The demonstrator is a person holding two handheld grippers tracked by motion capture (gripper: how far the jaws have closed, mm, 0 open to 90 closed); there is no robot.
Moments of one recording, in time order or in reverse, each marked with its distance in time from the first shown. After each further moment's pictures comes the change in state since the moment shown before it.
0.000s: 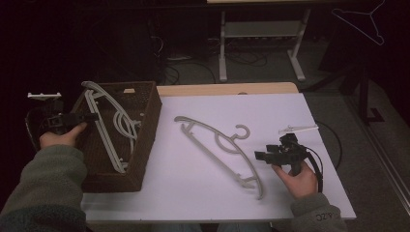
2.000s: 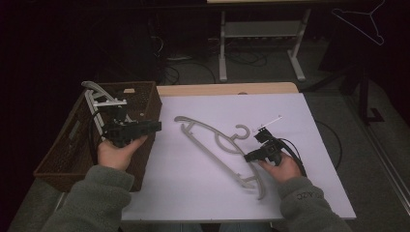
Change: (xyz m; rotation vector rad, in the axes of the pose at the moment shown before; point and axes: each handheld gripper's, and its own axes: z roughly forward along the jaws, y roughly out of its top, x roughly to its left) left arm -0.162 -0.059 0.041 0.040 -0.278 0.273; right arm -0.002 0.023 0.071 0.340 0.026 -0.015
